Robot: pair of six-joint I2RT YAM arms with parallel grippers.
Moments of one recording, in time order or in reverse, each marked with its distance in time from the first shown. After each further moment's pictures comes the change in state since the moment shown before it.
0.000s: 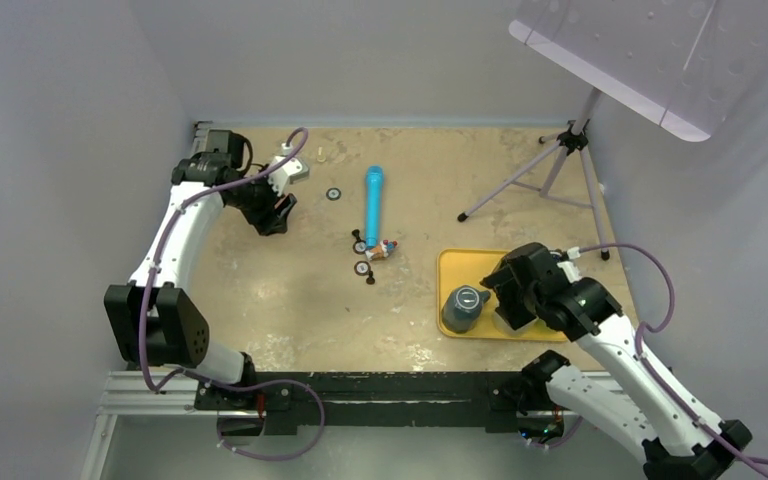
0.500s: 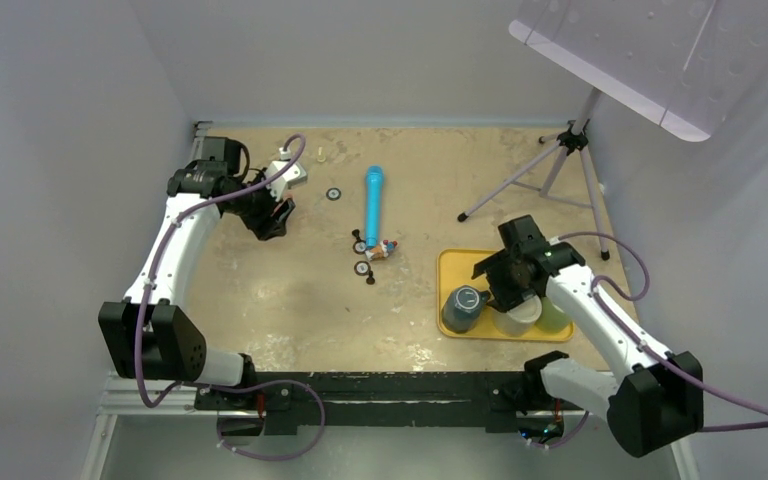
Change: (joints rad) left arm 0.000 -0.085 -0.068 0.032 0.000 -0.006; right arm -0.236 0.330 -0.027 0.160 -0.185 -0.119
